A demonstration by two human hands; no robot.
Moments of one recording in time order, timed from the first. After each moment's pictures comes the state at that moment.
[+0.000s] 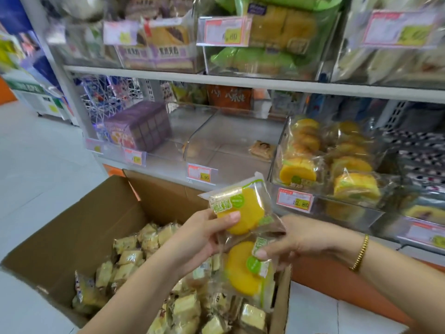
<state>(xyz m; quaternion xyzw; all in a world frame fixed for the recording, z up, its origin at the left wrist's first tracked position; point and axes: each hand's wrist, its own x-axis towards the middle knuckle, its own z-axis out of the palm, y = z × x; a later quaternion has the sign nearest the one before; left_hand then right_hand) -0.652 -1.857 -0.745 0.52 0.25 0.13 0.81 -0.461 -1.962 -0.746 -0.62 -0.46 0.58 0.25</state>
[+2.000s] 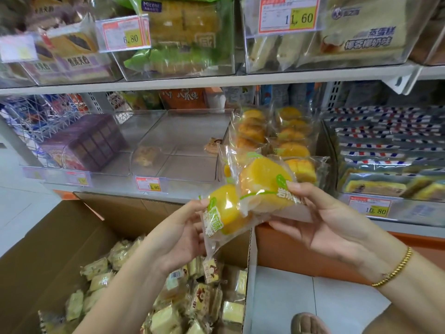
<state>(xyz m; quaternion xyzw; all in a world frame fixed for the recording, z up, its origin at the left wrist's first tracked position) -0.581 -1.880 -0.733 0.43 0.35 0.06 0.83 -0.408 -2.053 -0.717 -0.36 -0.08 0.57 0.73</state>
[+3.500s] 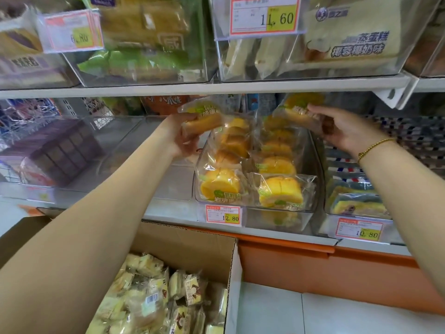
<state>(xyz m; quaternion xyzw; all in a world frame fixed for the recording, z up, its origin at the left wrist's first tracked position) -0.398 -1.749 -0.677 0.48 0.37 0.19 0.77 -0.183 -1.991 -0.692 -0.63 -0.16 0.29 0.70</state>
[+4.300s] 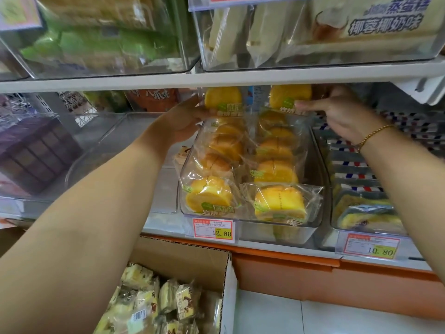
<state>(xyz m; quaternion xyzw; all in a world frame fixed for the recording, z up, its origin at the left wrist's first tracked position) -0.319 -1.706 -0.703 0.70 0.10 0.12 0.69 -0.153 -1.965 -0.693 -0.67 -0.35 0.20 0.62</state>
